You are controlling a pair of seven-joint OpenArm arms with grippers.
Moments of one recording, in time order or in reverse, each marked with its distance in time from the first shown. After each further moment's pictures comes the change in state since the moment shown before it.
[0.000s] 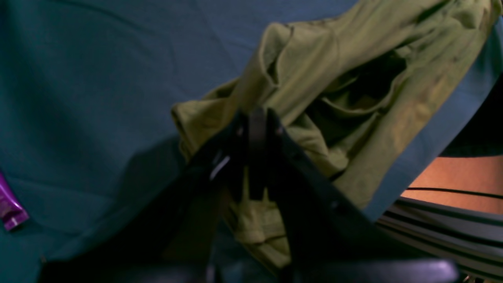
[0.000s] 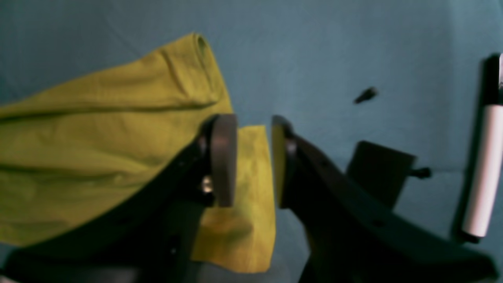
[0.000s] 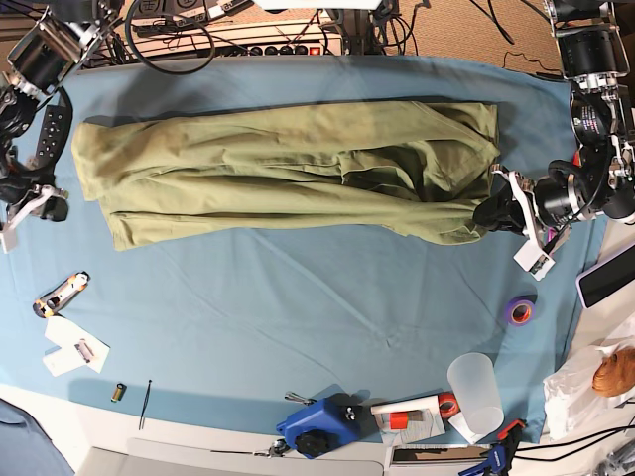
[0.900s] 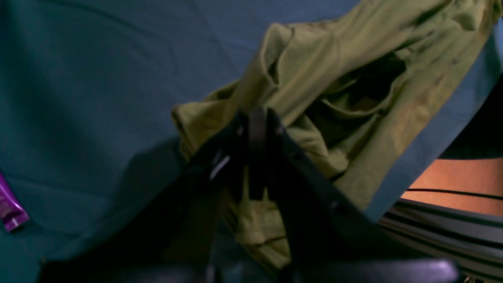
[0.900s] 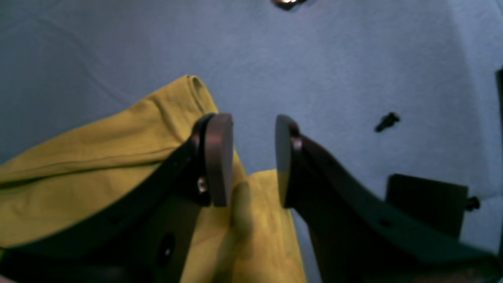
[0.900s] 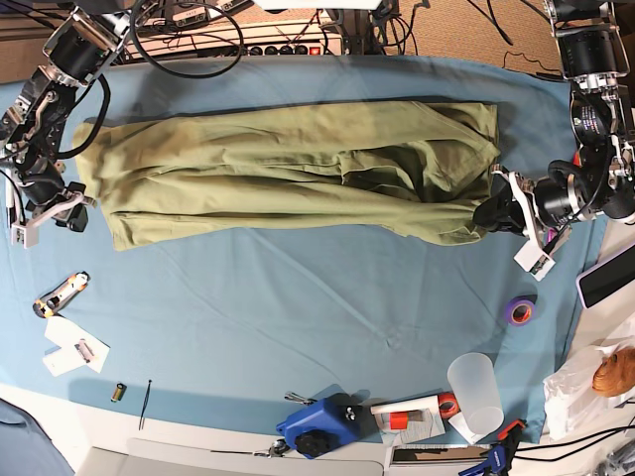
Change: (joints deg) left arm 0.0 0.0 0.0 0.0 0.0 0.0 -0.4; right arm -1.2 -8.6 -1.1 -0.1 -15.5 -4.3 22.8
